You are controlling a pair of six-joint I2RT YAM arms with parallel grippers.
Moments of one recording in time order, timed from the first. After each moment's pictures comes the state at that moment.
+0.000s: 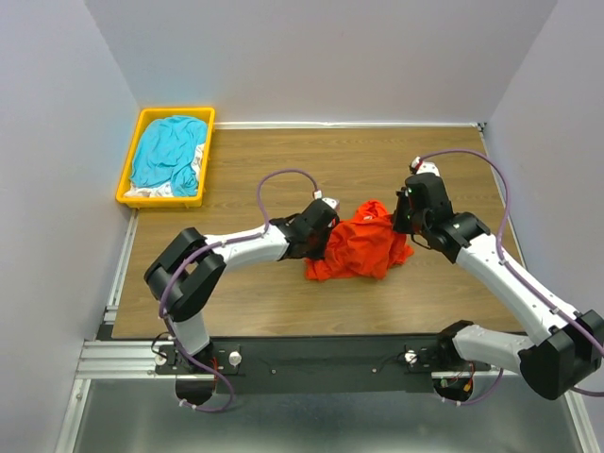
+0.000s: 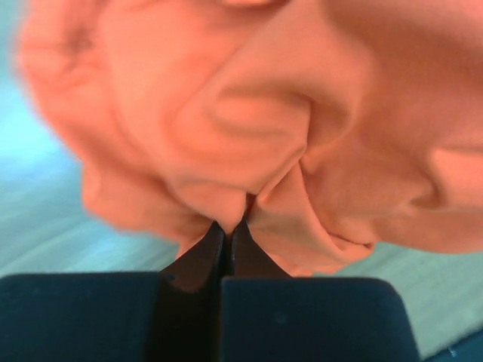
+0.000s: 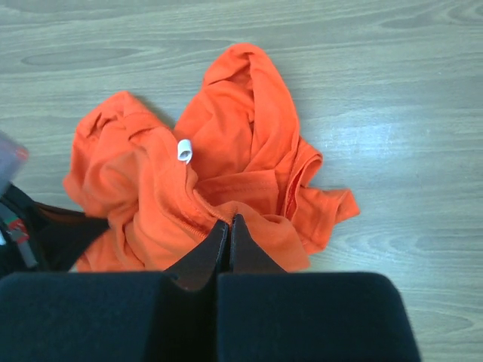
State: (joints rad) left arm -0.85 1.73 1.03 -0.24 -0.03 -0.45; right arm 0.48 1.14 0.96 -0.55 0.23 0.43
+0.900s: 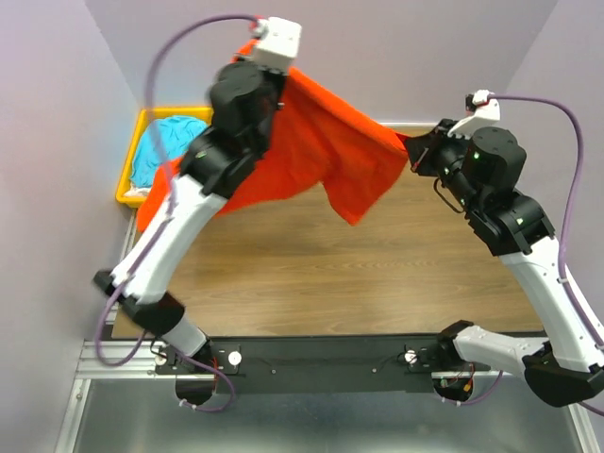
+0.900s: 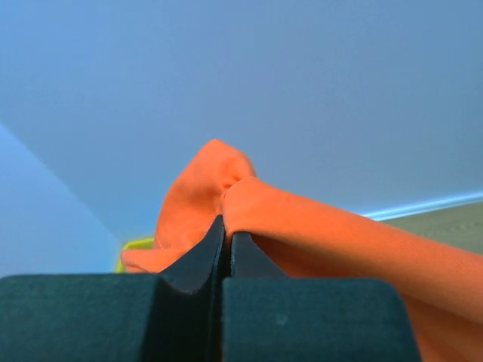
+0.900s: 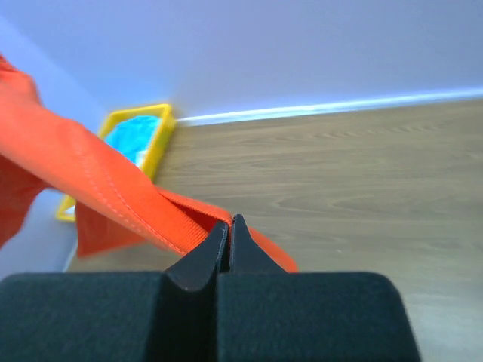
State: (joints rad) left arm -0.70 1.50 2.07 -0.41 -0.65 0.31; right arm 0.50 1.12 1.51 -0.49 0.18 0.39
